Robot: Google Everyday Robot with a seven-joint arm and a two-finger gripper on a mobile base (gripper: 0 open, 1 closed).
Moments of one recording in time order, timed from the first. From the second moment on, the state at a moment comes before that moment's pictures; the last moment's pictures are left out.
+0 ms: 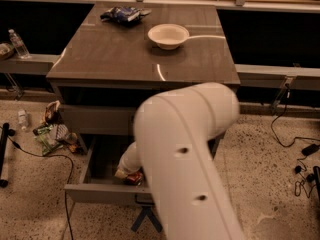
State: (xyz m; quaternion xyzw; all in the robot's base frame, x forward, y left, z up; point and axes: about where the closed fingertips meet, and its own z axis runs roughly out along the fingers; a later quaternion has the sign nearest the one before) arm 0.605 0.160 0.385 -0.56 0.79 0.13 0.22
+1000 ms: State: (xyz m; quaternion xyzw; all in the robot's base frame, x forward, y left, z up) arm 0.588 0.043 0.534 -0.50 0.79 0.14 0.32
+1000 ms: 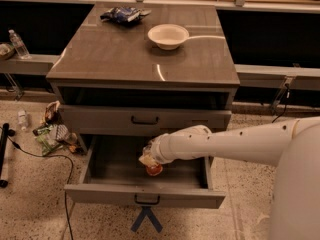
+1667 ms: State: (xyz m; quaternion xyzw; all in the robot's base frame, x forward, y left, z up) arm 0.567 0.007 0.574 -0.48 0.79 0.15 0.34
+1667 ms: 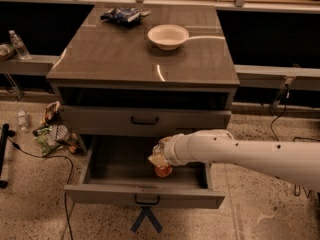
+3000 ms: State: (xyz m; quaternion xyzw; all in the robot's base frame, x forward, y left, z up) arm 0.561 -0.032 0.756 -0.41 0.77 0.16 0.46
